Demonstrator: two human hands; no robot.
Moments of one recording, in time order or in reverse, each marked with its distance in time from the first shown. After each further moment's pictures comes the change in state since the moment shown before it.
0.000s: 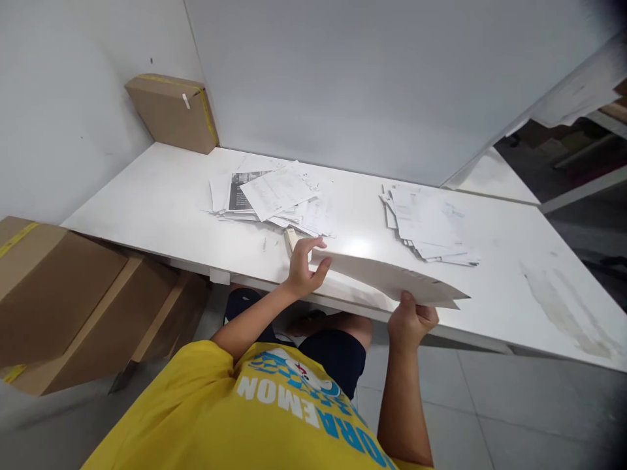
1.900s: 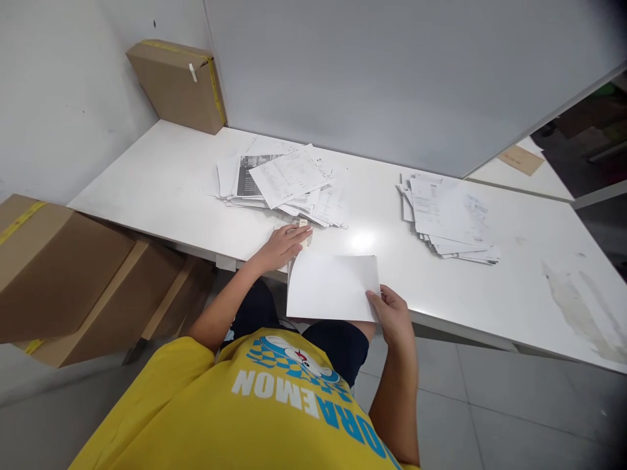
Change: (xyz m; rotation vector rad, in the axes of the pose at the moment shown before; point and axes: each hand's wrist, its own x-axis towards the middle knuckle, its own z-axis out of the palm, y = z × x) left_hand 0.003 -0.056 -0.090 0.273 -0.894 -0.313; right_hand -0.021 -0.023 -0.005 -0.470 -0.659 0.610
